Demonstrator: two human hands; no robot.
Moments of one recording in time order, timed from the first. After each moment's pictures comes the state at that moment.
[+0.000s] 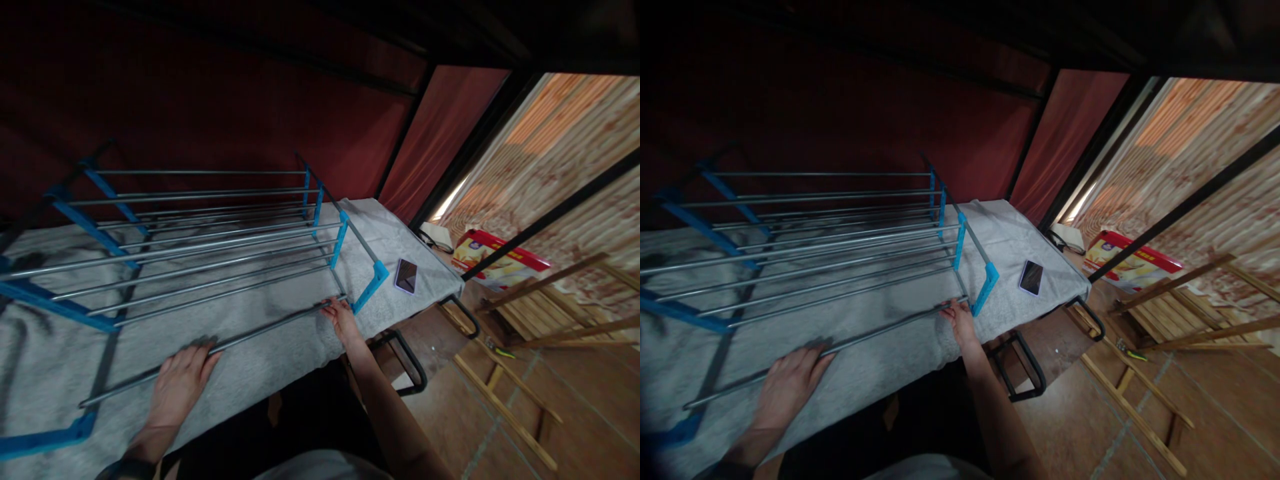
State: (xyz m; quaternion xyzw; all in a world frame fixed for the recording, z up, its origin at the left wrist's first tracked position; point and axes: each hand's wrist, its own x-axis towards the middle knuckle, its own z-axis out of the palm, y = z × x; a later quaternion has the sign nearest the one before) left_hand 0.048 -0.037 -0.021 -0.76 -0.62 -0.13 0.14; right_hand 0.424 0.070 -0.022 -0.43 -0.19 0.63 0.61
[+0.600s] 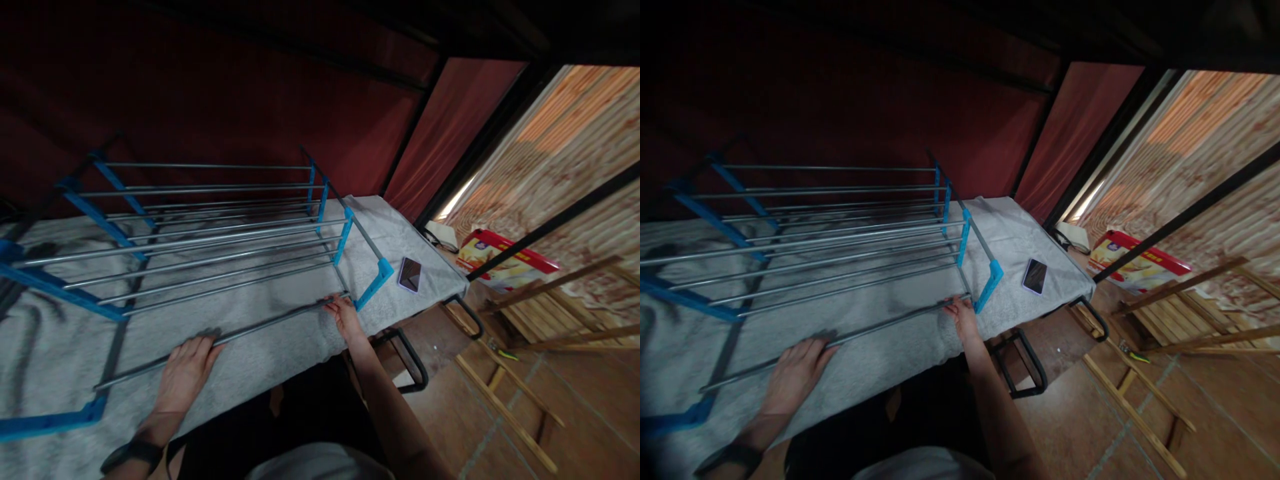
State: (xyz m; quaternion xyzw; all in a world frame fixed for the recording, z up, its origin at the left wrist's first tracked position) left_hand 0.049 -0.036 -0.022 -0.76 -0.63 -0.12 0.13; right_hand 0.426 0.069 -0.019 -0.43 -0.19 0.64 0.61
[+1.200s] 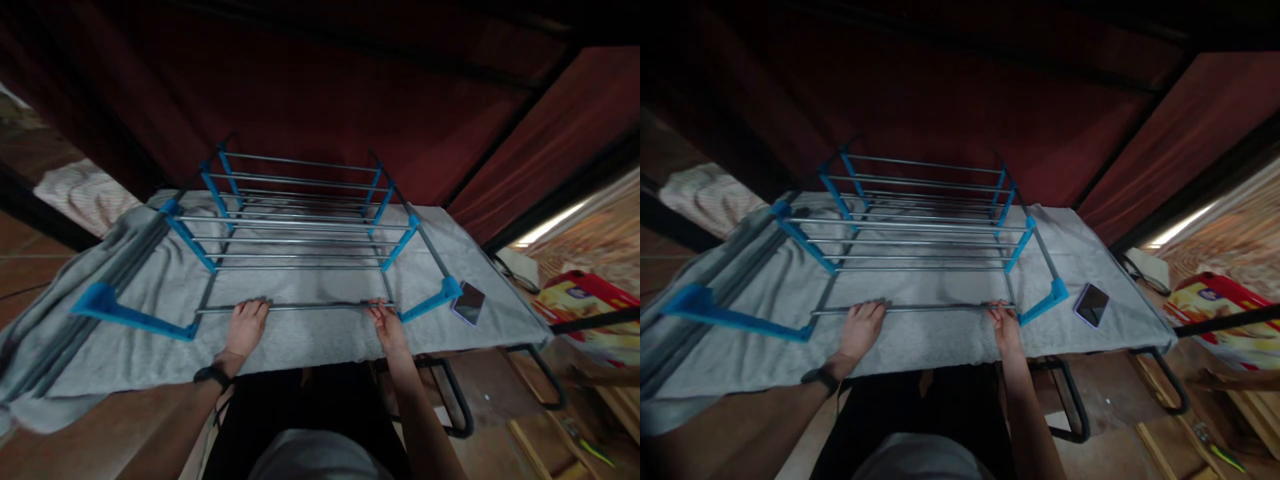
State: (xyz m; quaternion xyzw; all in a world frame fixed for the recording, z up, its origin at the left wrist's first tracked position) left_hand 0.061 -0.046 -0.009 -0.73 -0.66 -0.13 0.10; right_hand 0.439 0.066 -0.025 -0.41 -0.19 0.66 0.60
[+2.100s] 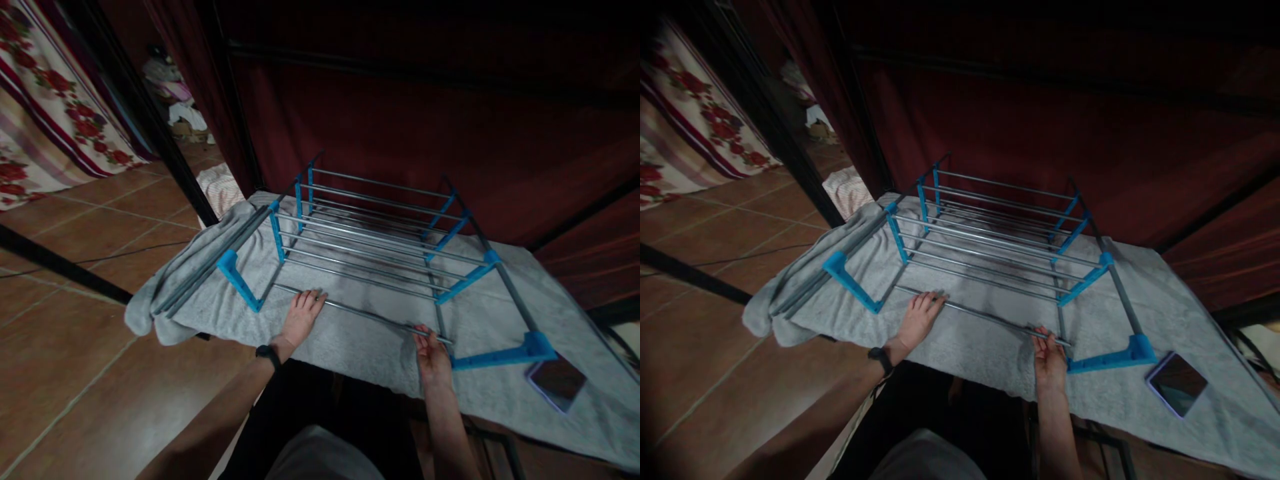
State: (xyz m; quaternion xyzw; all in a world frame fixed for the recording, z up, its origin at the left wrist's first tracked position) left_hand 0.088 -0.059 0.005 -0.58 -0.71 -0.41 -0.06; right_hand 0.443 0.084 -0.056 -0.41 -0.18 0.64 0.62
